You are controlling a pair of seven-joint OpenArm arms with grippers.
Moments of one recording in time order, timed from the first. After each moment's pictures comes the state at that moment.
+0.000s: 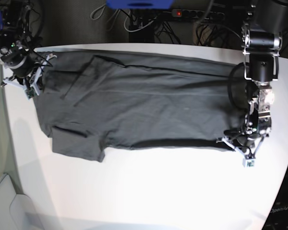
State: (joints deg) left arm -23.2 -19.4 1.1 56.1 -15.6 -5.1 31.2; right arm -19.9 13.7 24.9 103.1 -3.0 39.9 -37.4
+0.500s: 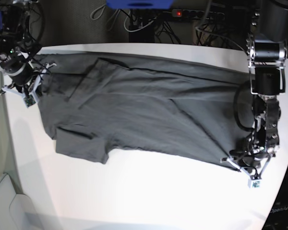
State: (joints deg) left arm -28.6 -20.5 1.4 59.6 -15.6 -5.1 35.4; right arm -17.0 13.6 24.9 103.4 -2.8 40.0 -37.0
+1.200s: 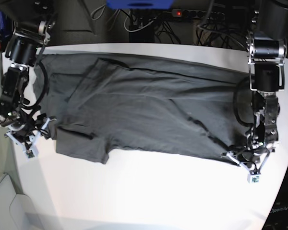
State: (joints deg) left arm -27.2 -20.6 1.5 59.3 -15.6 -5.1 35.2; right arm 14.9 13.7 22.1 76.1 -3.2 40.0 -46.1
